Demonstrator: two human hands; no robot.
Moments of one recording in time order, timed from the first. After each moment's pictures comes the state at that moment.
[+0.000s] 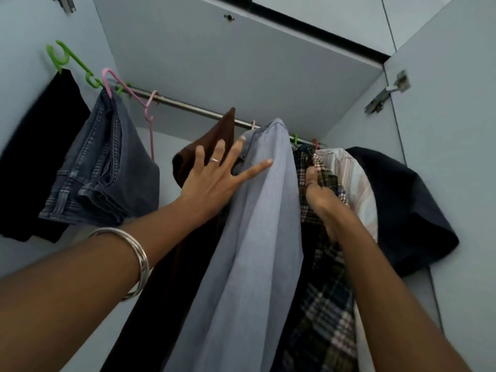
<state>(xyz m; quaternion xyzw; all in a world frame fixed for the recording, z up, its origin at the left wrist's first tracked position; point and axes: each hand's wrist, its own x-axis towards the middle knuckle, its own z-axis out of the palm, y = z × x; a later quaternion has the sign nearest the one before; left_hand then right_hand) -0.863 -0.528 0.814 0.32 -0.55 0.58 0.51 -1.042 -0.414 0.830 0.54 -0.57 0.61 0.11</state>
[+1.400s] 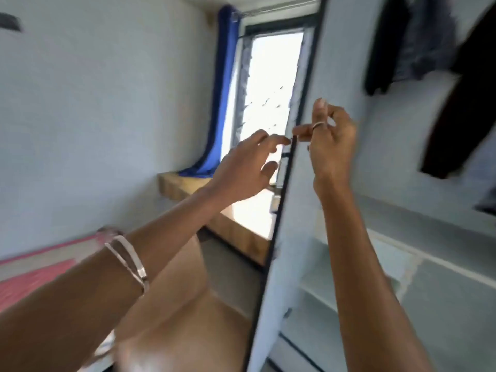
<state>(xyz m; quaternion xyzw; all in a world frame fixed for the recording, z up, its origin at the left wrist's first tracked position) -0.442 0.020 0.457 0.48 -0.71 0.22 0.46 -0.577 -0.016 0.496 0.63 -0.25 0.70 -0.23</state>
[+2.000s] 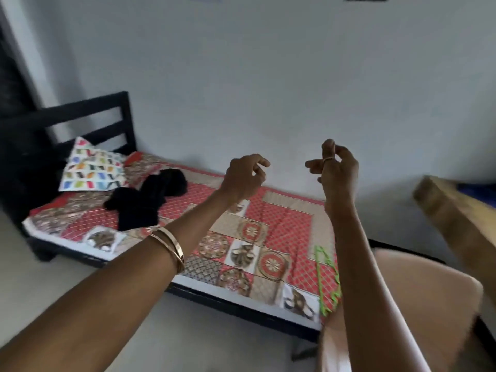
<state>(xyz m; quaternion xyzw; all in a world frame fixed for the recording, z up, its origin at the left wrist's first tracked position) -0.049 0.374 0.276 0.86 -0.20 0.13 0.46 -0.101 0.201 0.313 0.74 -0.08 0.34 -0.57</state>
